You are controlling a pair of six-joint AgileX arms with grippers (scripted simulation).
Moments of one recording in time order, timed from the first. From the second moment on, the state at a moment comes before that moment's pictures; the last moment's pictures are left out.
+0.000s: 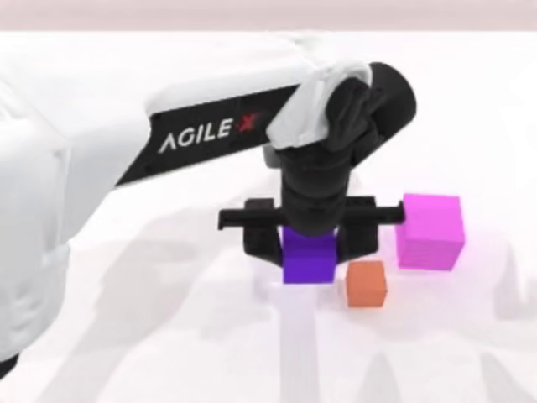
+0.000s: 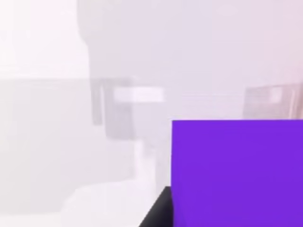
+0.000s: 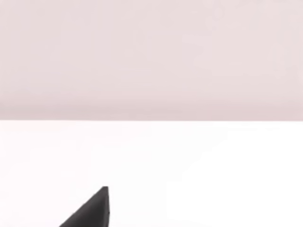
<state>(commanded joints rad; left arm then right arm) -0.84 2.15 1.73 -1.13 -0.01 -0.82 0.00 0.00 0.00 0.00 0.00 0.00</state>
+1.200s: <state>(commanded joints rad) -0.84 2.19 1.62 -0.99 -0.01 -0.82 0.00 0.00 0.00 0.00 0.00 0.00</state>
